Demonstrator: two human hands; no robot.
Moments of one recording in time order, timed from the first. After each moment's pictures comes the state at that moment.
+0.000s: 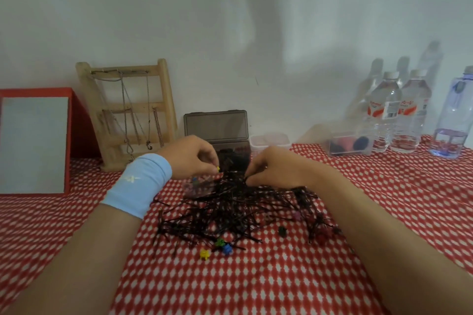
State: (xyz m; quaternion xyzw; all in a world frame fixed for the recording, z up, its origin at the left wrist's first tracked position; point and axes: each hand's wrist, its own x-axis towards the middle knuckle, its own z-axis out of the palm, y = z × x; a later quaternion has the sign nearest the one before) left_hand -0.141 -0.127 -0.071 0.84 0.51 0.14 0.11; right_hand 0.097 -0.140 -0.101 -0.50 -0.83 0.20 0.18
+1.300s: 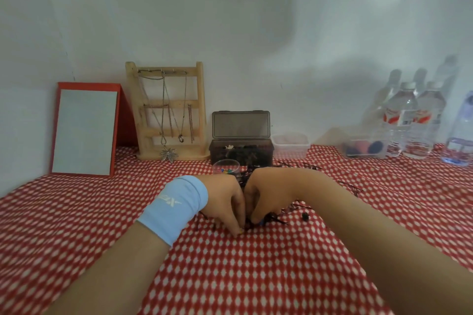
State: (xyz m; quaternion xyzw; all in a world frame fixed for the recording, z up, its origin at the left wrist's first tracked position) left_hand -0.148 -0.207 -0.093 0.87 0.45 -0.08 0.20; right_hand 0.018 -0.190 -0.095 -0.44 -0.88 0.19 -0.05
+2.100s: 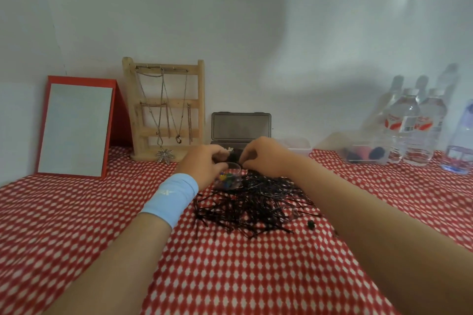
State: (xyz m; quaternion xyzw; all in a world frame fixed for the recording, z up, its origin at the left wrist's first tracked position) left_hand -0.180 -0.139 -0.121 0.76 0.54 0.34 0.10; right_hand 0.009 -0.129 -0.089 -0.54 -0.81 0.11 0.18
